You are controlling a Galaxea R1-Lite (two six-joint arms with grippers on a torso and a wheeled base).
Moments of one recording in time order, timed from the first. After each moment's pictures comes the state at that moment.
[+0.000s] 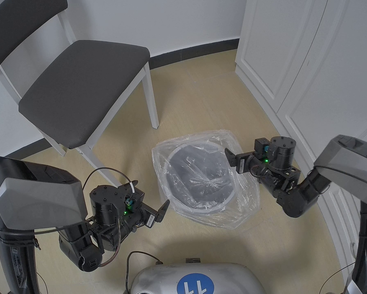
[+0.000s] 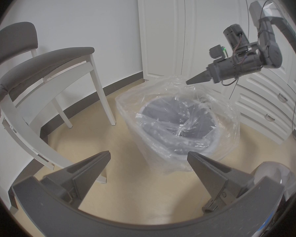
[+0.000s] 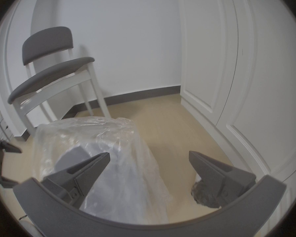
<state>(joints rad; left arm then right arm) -0.55 2.25 -0.47 -1.54 0.13 0.26 0.42 2.26 -0.99 -1.20 -0.21 -0.02</state>
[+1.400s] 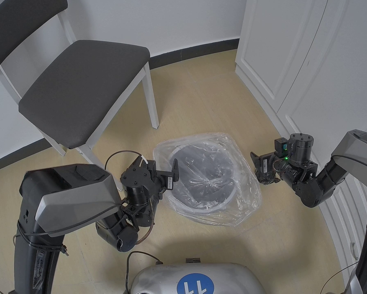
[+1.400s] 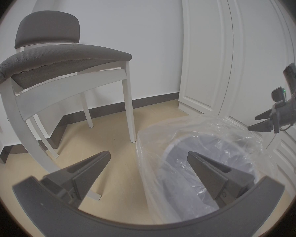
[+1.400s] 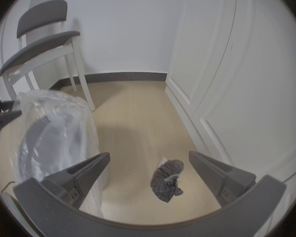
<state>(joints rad) -0.59 2.44 -0.93 -1.53 0.45 0.06 0.27 2.21 -0.95 -1.08 -0.20 -0.16</state>
